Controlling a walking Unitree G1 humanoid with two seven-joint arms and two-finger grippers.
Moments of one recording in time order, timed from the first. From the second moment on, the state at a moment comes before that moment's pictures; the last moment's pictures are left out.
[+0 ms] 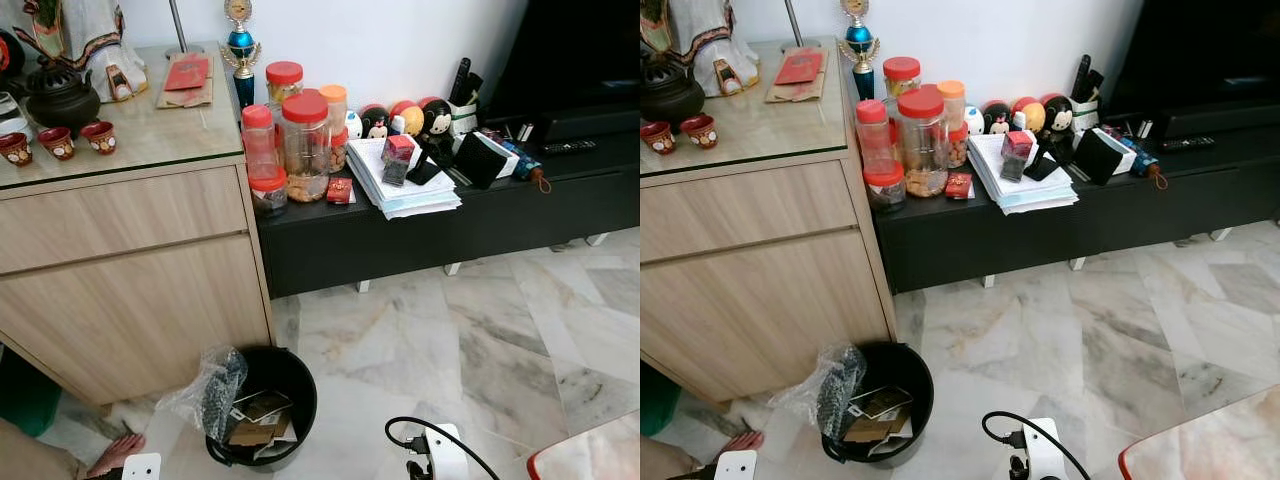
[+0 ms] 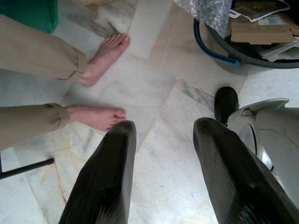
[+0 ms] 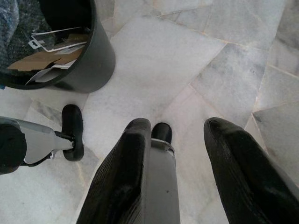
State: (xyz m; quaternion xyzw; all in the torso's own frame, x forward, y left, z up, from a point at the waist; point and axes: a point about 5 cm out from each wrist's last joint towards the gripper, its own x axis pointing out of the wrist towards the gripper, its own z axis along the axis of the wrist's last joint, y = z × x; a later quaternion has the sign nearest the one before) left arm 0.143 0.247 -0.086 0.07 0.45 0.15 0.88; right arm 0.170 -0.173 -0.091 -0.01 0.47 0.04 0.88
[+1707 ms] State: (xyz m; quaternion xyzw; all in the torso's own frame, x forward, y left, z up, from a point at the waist) left arm 0.144 0.245 -0.086 0.07 0.45 0.15 0.88; right arm 0.166 -0.167 -0.094 -0.03 0.49 0.07 0.87
